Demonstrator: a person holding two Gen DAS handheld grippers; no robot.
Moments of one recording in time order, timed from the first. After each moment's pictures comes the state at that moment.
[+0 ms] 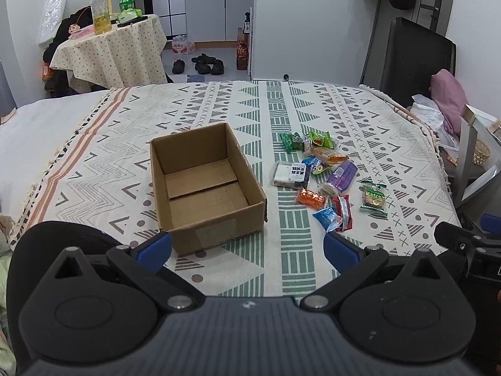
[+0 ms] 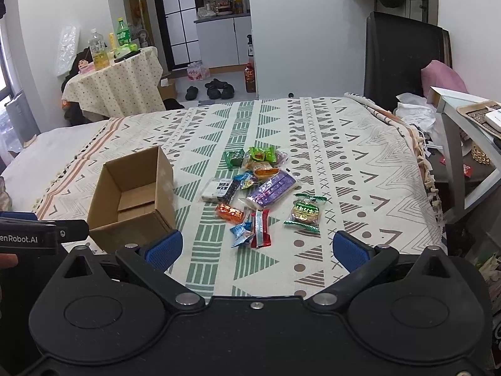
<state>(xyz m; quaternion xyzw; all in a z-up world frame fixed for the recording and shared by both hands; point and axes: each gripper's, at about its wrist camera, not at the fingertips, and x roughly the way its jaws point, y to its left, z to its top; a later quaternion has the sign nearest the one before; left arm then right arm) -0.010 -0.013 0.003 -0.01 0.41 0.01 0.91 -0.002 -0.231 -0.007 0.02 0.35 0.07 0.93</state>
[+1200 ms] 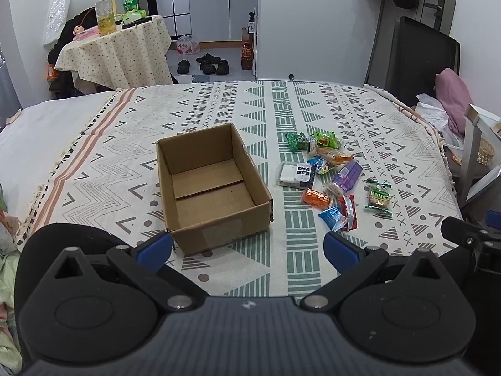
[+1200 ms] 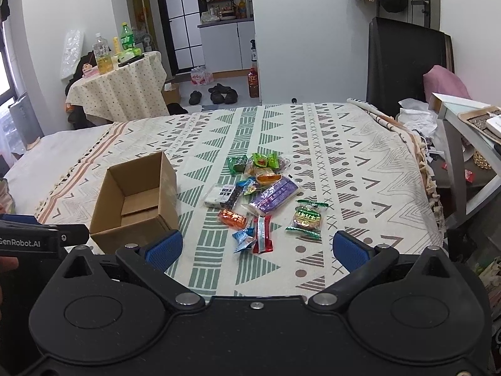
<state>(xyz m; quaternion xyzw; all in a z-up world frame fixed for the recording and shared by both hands) -0.011 -0.013 0.009 -0.01 0.41 0.02 0.91 -0.001 -0.232 -0.002 0.03 0.34 0.08 0.94</state>
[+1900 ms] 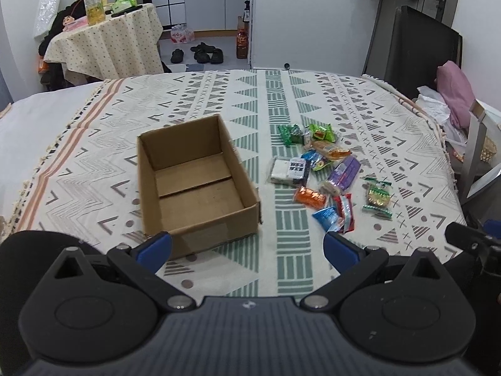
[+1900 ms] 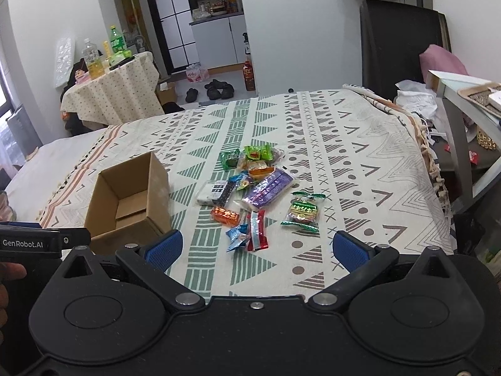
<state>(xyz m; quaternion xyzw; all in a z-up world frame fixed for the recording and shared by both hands) 0.025 -0.024 -0.011 -0.02 0.43 0.01 0.90 0.017 -0.254 -0.018 0.06 0.36 0.08 0.93</state>
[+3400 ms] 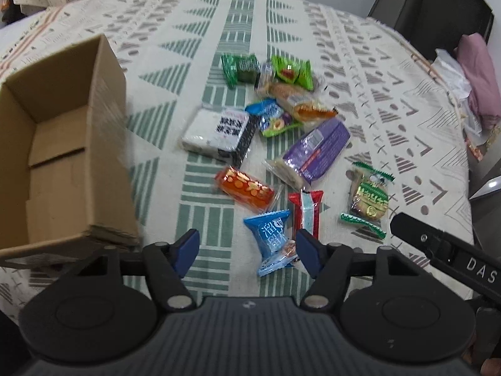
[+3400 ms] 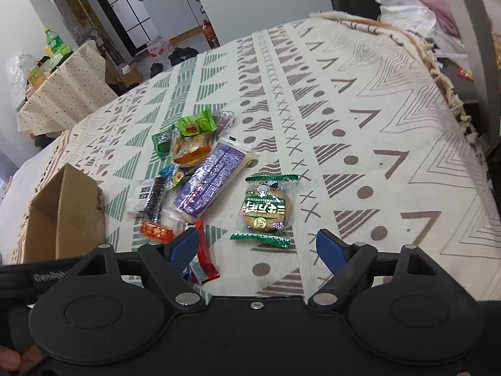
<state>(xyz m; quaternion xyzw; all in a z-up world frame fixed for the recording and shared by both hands) 0.171 -0.110 -0.139 -0.08 0.55 -0.01 0.83 0.146 -0.309 -0.124 0.15 0.45 0.05 0.88</state>
